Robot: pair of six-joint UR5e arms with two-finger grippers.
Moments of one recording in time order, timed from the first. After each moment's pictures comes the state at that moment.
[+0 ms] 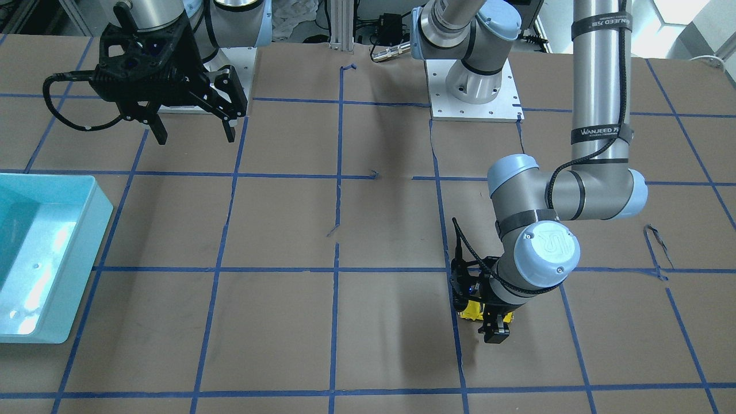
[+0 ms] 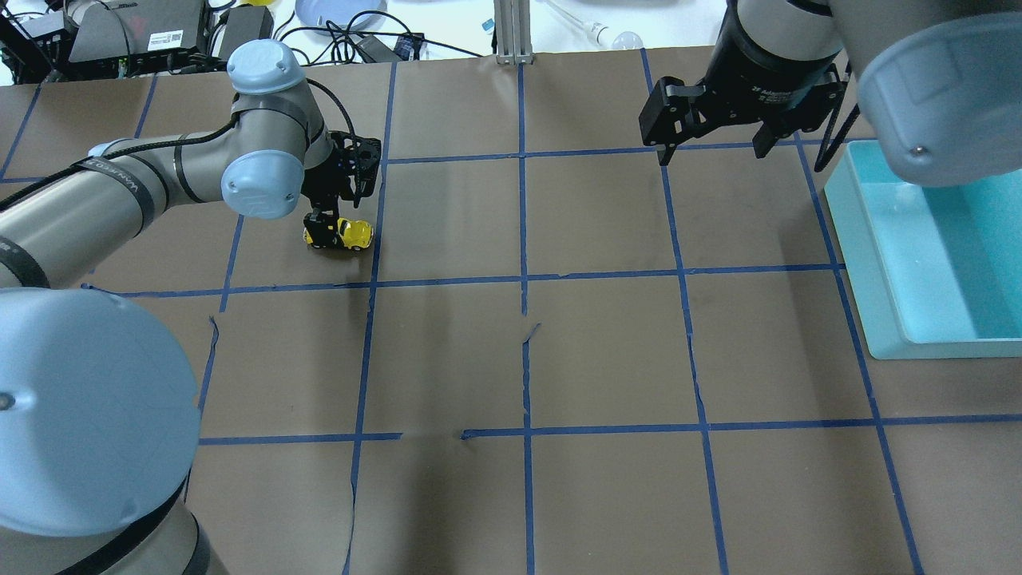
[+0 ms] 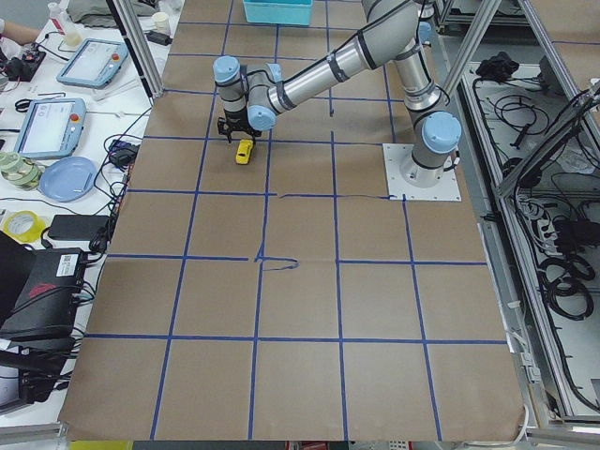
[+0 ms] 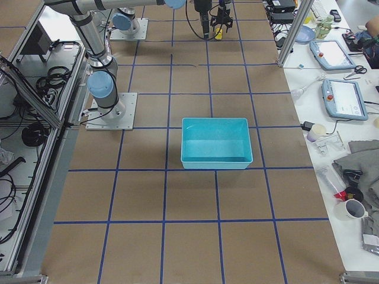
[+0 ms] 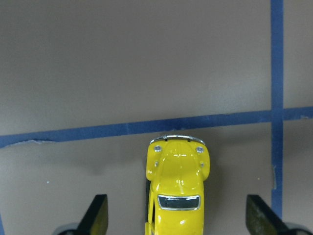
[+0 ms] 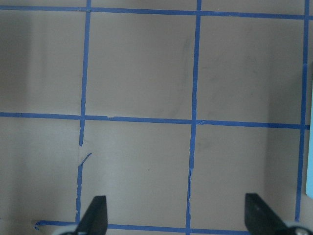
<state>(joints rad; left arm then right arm) -1.52 -2.14 -1.60 -1.00 1.61 1.69 1.67 -1.60 1.57 -1.69 -1.56 0.04</state>
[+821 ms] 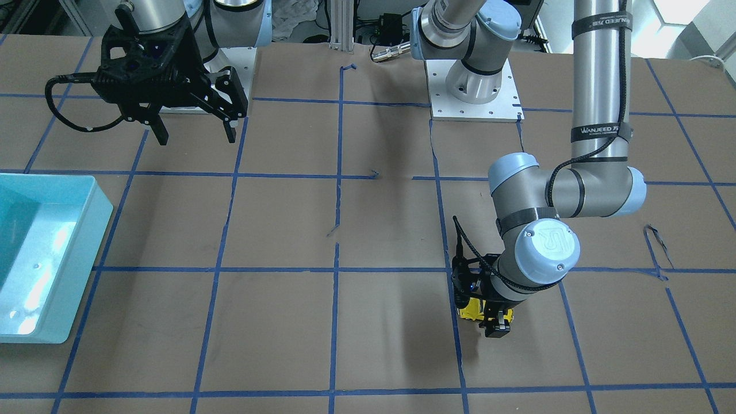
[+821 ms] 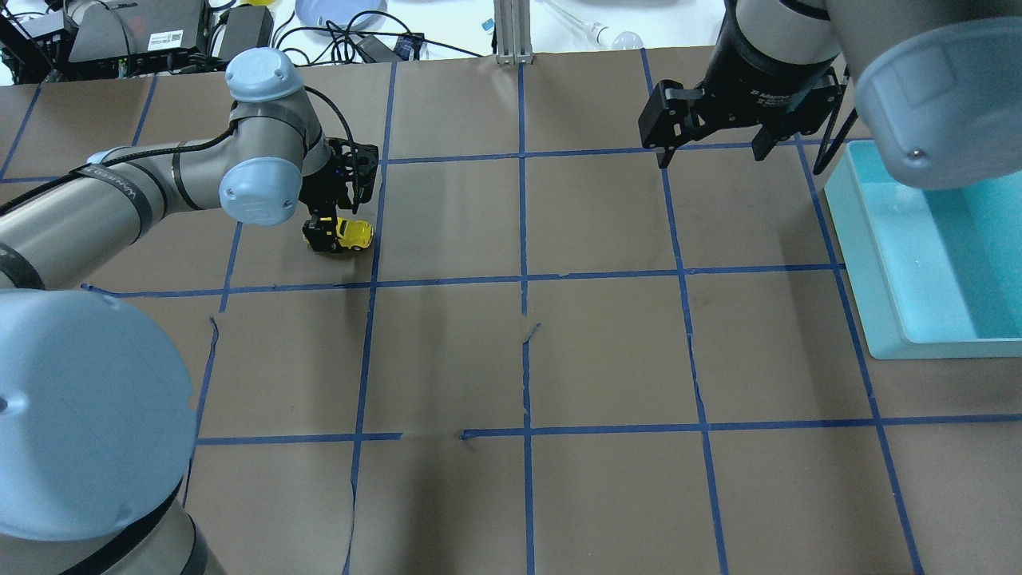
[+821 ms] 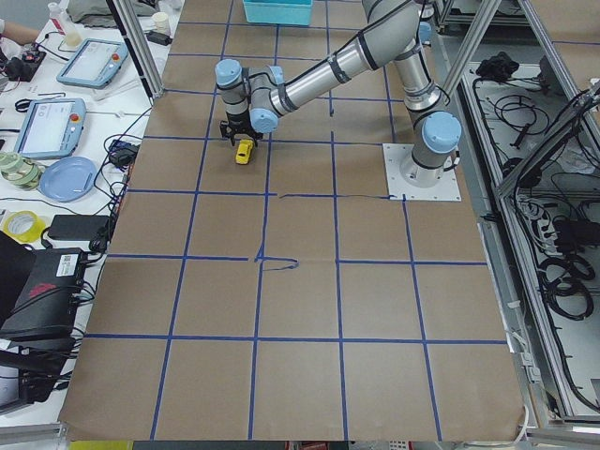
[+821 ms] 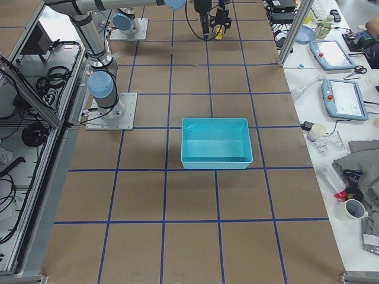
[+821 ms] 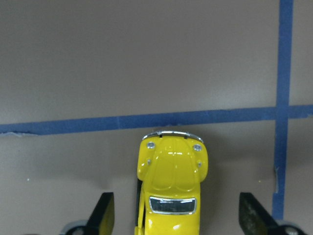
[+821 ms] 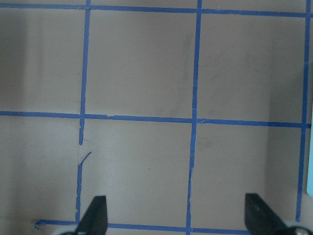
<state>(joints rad) -1.51 -2.13 -1.63 -1.00 1.61 1.68 1.67 -1.60 1.57 -1.69 -1.56 0.04</state>
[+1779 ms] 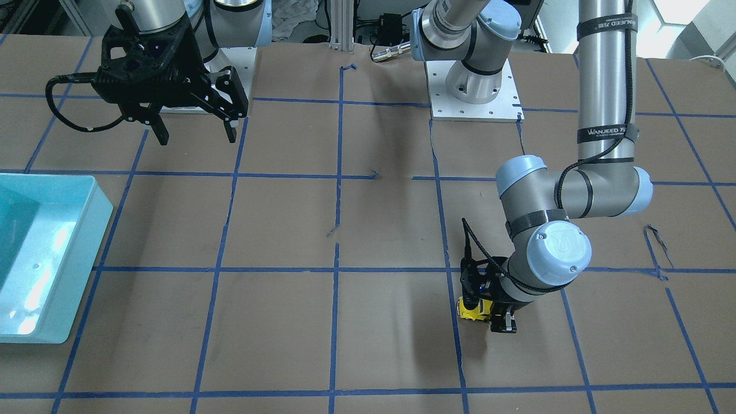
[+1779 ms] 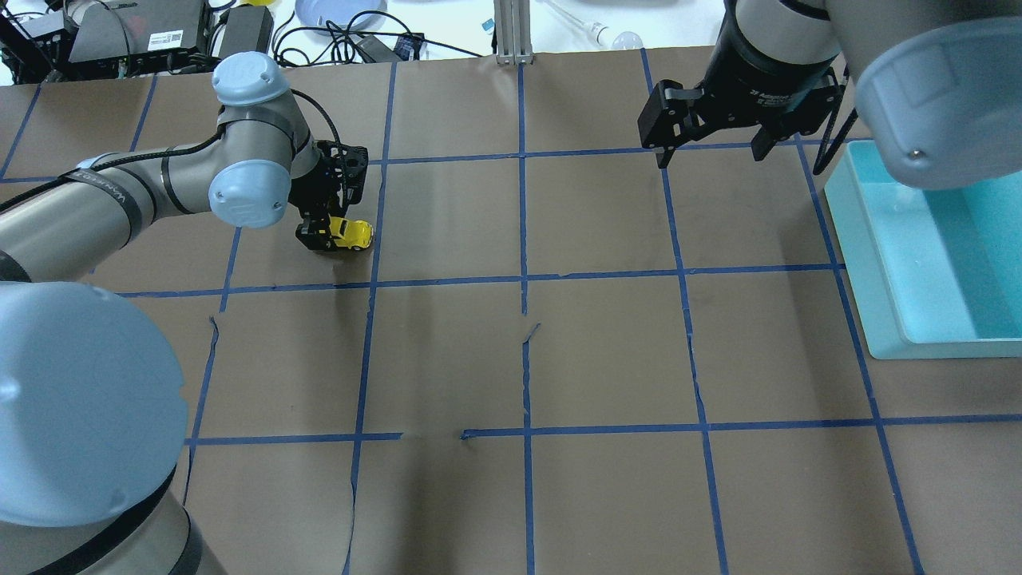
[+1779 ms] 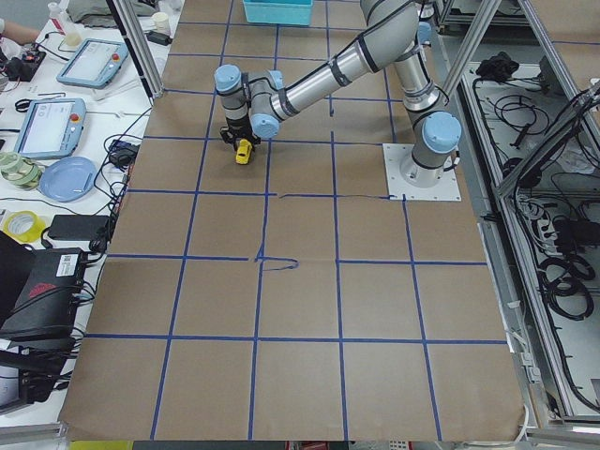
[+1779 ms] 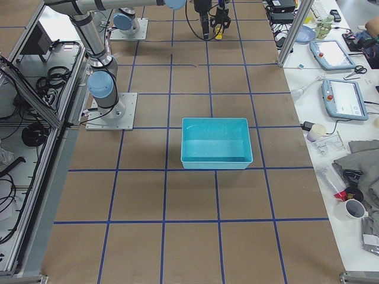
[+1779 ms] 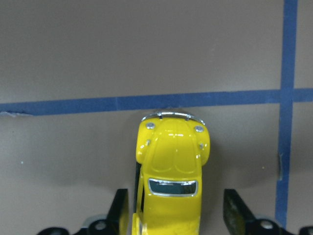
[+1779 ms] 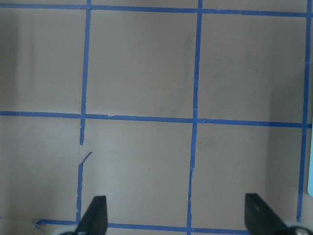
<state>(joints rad) -1.49 -2.13 -1.64 -0.99 1.60 1.70 1.67 -1.60 1.57 -1.69 -1.56 0.04</state>
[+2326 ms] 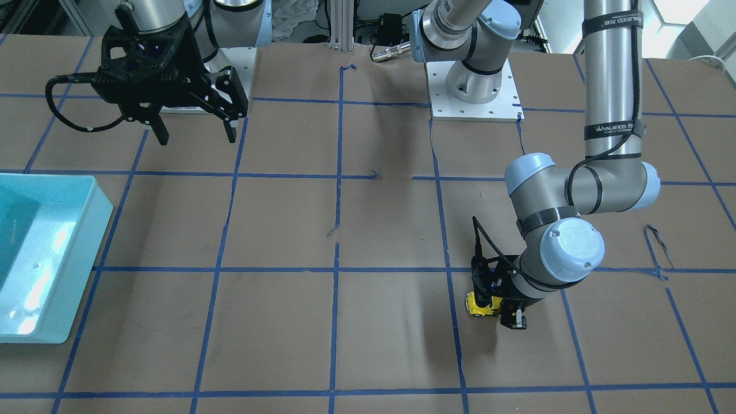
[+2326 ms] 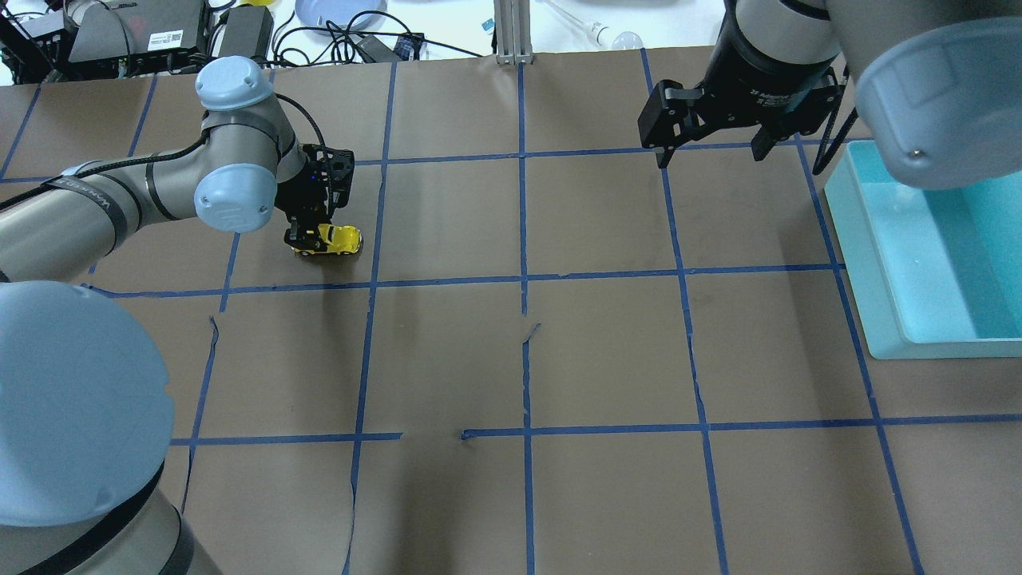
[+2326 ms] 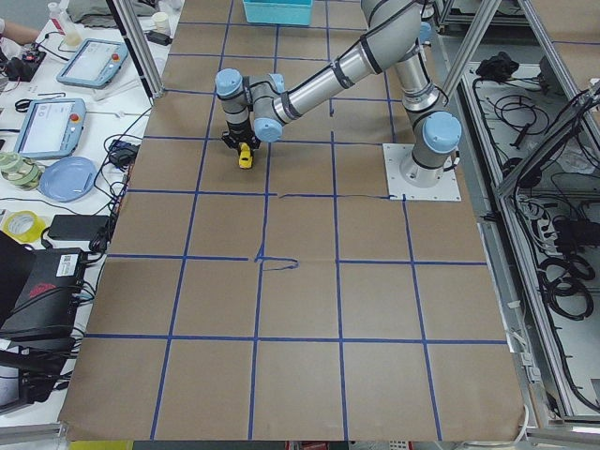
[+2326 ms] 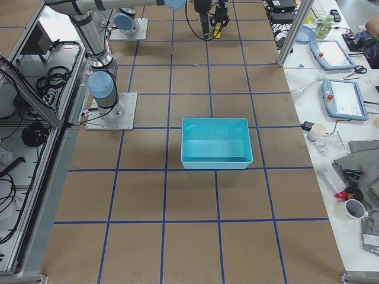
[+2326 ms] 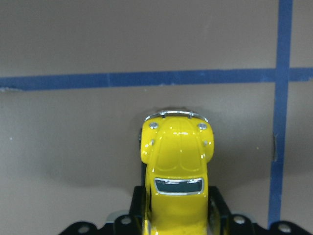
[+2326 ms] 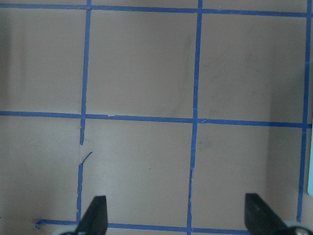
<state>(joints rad) -1.45 -2.12 -1.66 -0.98 1.60 1.71 1.67 -1.60 1.57 -1.69 -1.56 0.04</state>
